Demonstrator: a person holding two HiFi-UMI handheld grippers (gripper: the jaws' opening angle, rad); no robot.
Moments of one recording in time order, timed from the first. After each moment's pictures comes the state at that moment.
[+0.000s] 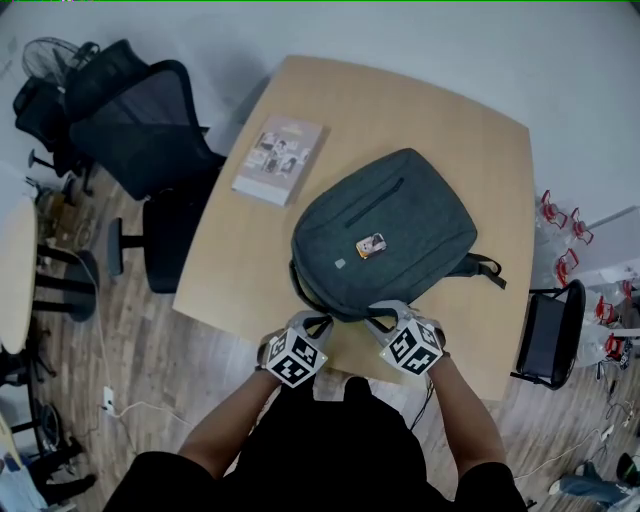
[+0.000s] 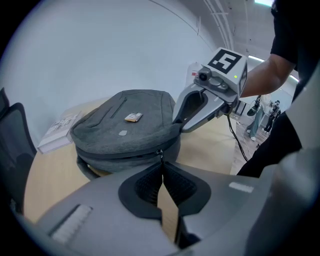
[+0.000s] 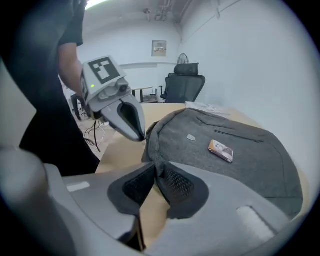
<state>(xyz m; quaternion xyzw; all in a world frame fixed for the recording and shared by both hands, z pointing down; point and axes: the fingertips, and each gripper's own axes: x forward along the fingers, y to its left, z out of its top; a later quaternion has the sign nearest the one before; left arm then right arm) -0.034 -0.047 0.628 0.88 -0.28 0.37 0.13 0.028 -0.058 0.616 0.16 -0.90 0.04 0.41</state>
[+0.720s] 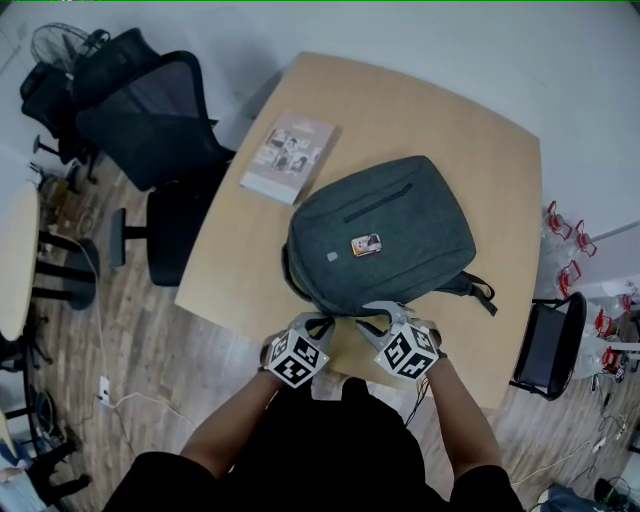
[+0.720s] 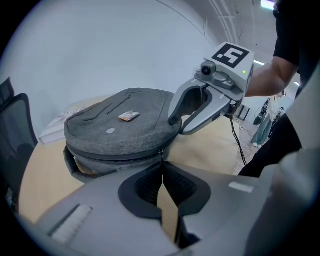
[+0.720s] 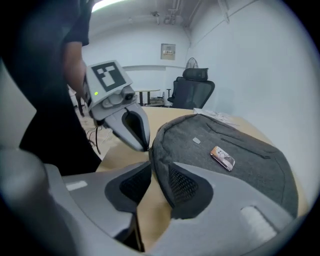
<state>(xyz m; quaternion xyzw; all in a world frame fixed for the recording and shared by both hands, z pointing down) -0.039 -0.049 0.637 0.87 -0.29 0.36 0.15 0.002 -0.058 0.610 0.12 -0.91 -0.01 0.41</state>
